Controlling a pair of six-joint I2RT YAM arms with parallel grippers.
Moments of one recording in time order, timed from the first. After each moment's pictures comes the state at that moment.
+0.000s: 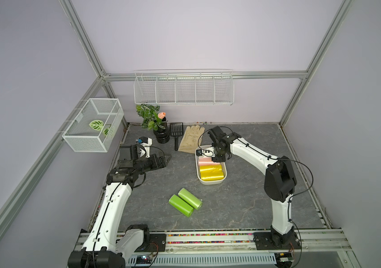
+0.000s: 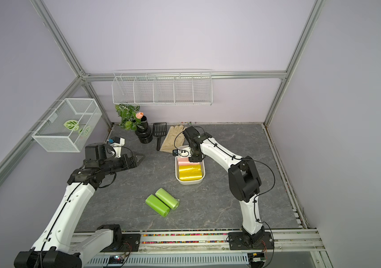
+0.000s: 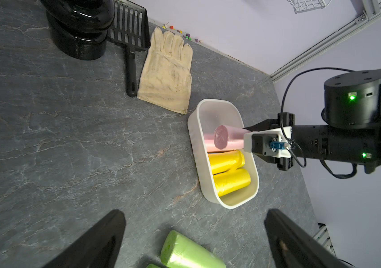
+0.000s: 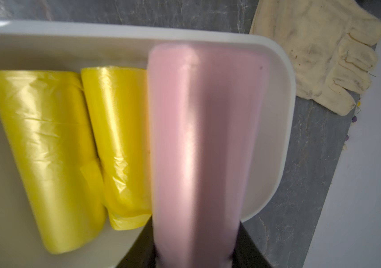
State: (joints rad) left arm -0.05 1.04 0.96 -0.60 0.56 -0.32; right arm 0.61 2.04 1.78 -0.93 0.04 -1.07
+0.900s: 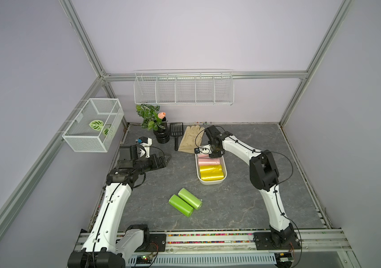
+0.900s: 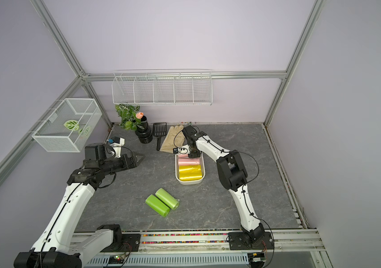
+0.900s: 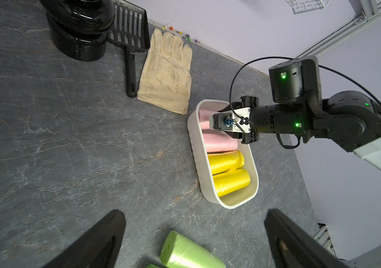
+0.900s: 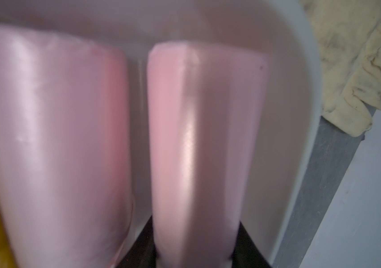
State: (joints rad) left arm -0.05 1.03 0.96 -0.60 0.56 -0.32; right arm 0.56 2.32 1.98 -0.85 0.07 -1.18
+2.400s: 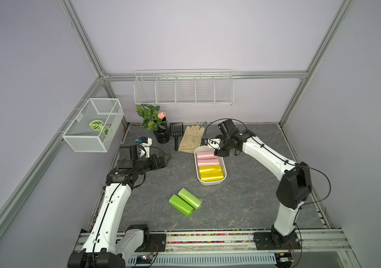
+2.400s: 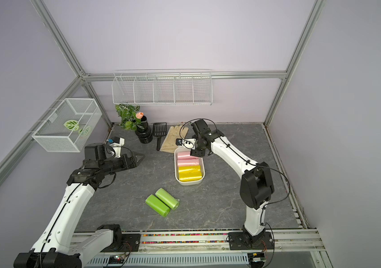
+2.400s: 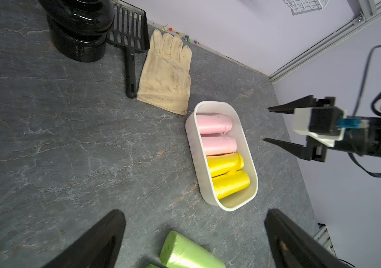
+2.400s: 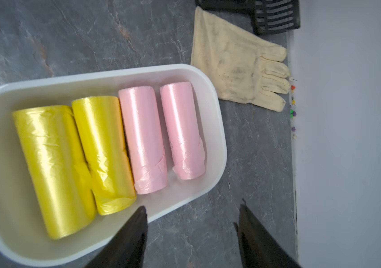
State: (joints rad) left arm -0.05 1.03 0.96 -0.60 0.56 -0.32; right arm 0.55 1.81 1.66 -0.80 -0.08 -0.94
